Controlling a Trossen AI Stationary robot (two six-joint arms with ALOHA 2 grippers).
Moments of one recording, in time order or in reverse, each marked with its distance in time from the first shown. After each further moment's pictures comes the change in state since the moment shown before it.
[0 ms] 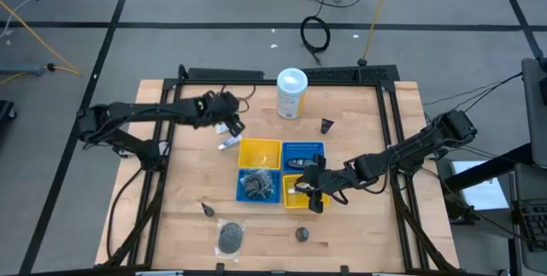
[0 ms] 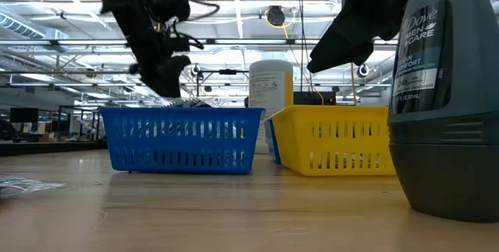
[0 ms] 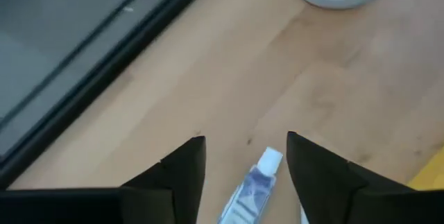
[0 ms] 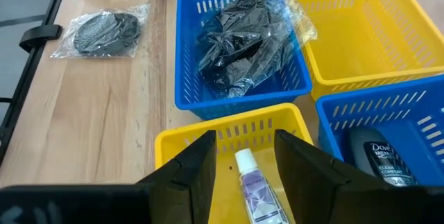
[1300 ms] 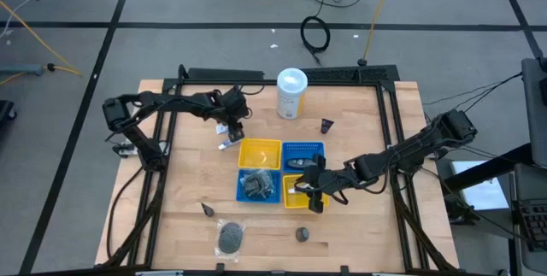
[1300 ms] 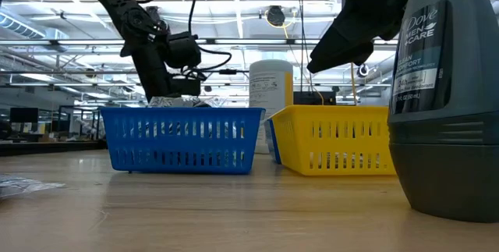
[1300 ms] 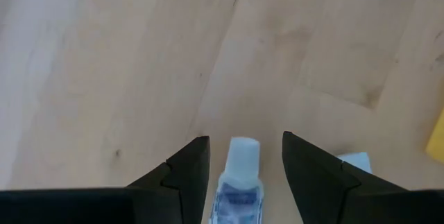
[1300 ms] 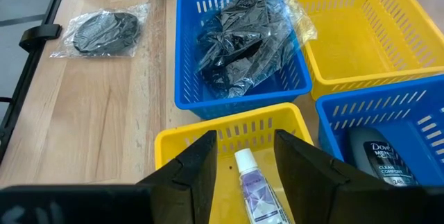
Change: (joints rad) left arm 0.157 0.264 0.000 0.095 0.373 0.399; right arm 0.000 0.000 0.000 -0.001 0.000 0.000
